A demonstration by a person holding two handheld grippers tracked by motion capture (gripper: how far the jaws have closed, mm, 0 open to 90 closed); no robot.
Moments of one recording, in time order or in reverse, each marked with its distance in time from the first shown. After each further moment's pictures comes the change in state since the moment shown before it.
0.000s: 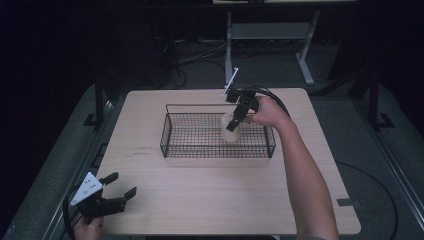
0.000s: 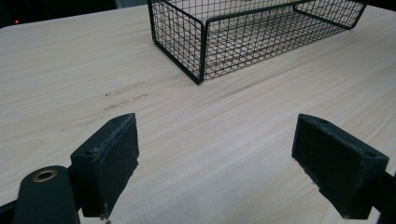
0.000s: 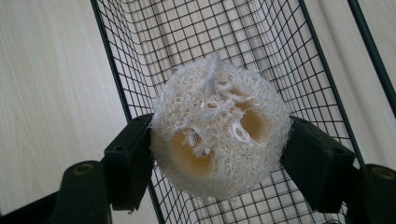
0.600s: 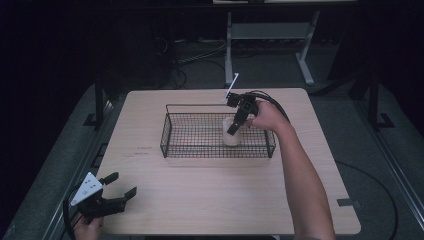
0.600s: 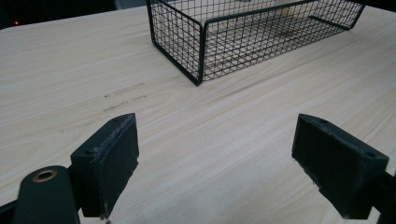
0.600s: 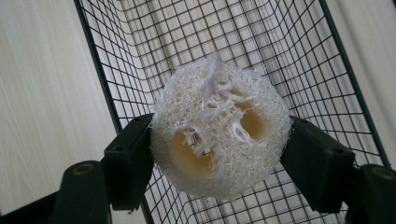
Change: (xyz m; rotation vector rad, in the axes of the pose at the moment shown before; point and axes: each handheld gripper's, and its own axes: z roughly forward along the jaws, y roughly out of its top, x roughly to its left) left arm -0.001 0.001 0.000 -0.001 -0.002 0.004; right arm -0.005 -0.008 0.018 0.015 0.011 0.024
